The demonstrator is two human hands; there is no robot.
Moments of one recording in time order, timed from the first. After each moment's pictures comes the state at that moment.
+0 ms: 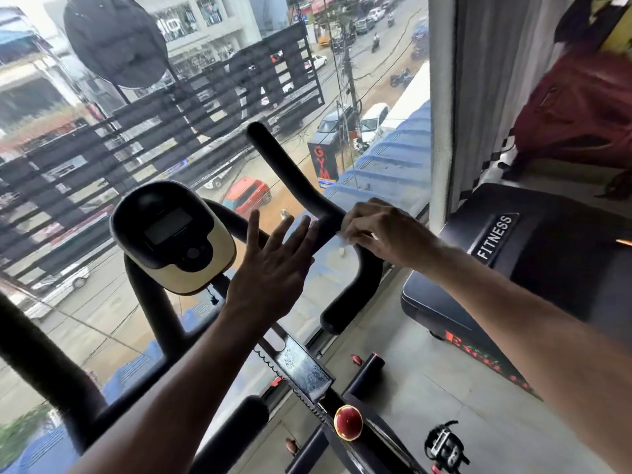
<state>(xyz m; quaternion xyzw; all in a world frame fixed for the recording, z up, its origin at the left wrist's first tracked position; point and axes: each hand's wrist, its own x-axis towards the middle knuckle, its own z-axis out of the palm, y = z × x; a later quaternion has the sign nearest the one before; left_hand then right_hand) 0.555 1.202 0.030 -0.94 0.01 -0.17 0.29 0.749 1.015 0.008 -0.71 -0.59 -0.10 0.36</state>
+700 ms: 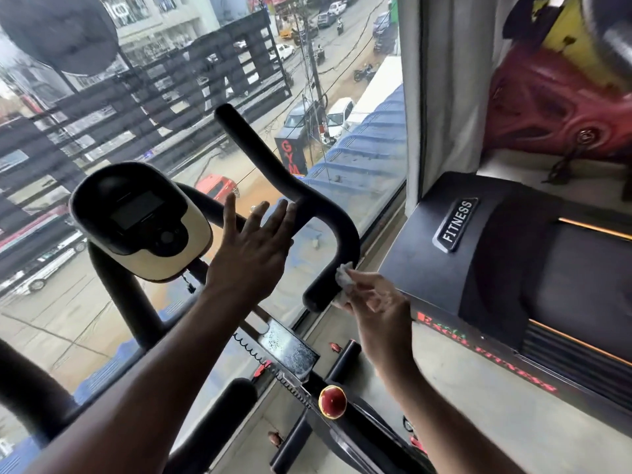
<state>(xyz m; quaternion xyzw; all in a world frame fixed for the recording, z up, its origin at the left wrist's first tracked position) 0.559 1.206 0.024 -0.94 0.01 -0.18 0.29 0.565 0.987 -0.053 -0.56 -0.11 0.06 0.82</state>
